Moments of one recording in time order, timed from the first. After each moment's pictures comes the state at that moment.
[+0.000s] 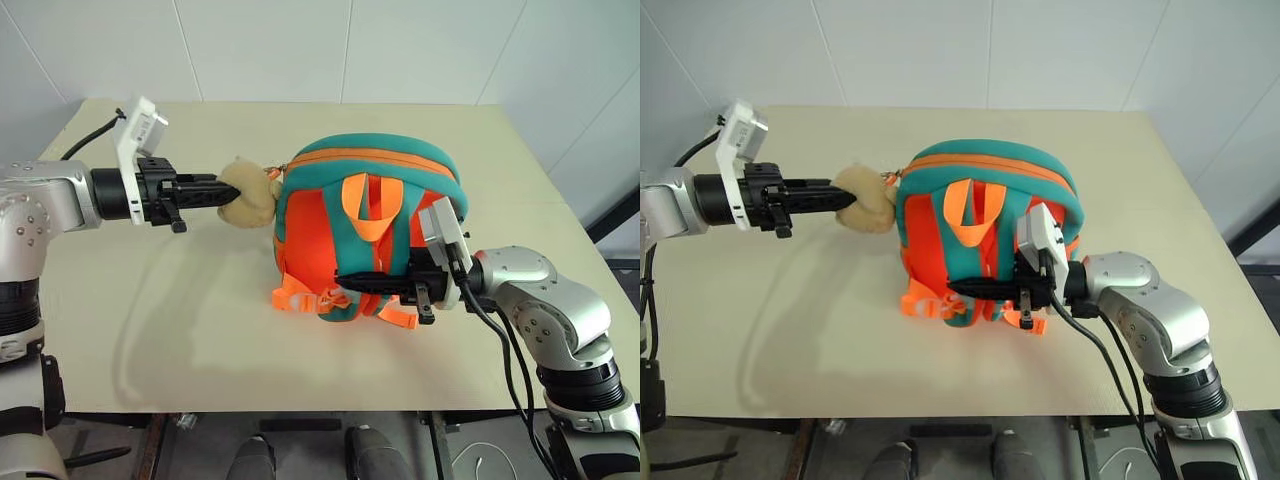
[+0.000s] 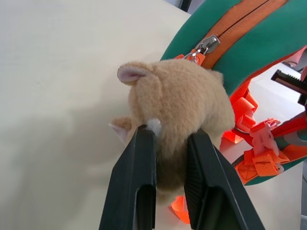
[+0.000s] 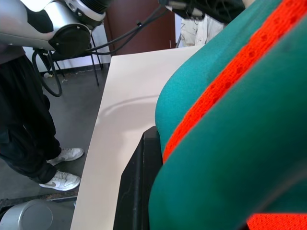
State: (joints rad) left arm -0.89 0.98 0.09 0.01 -0.72 1.10 -0.88; right arm -0.57 -0.59 0.05 -0.39 0.72 0.67 1.05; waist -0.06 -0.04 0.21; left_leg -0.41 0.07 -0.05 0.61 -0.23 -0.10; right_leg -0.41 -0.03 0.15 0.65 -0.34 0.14
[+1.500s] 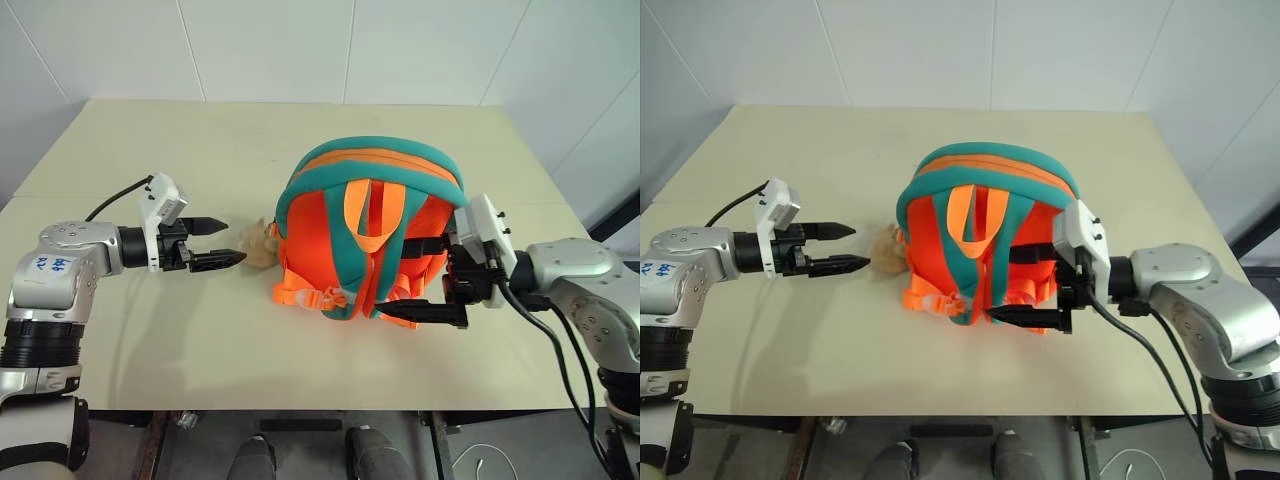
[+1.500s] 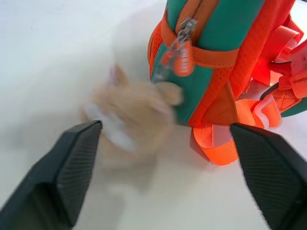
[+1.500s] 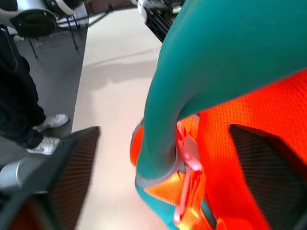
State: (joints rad) left arm -0.58 0.85 0.16 0.09 -0.41 0.60 -1.05; right arm -0.48 -0.94 -0.08 -0.39 0.73 0.74 1.11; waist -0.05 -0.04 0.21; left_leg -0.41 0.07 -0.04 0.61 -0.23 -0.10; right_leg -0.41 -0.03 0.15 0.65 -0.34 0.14
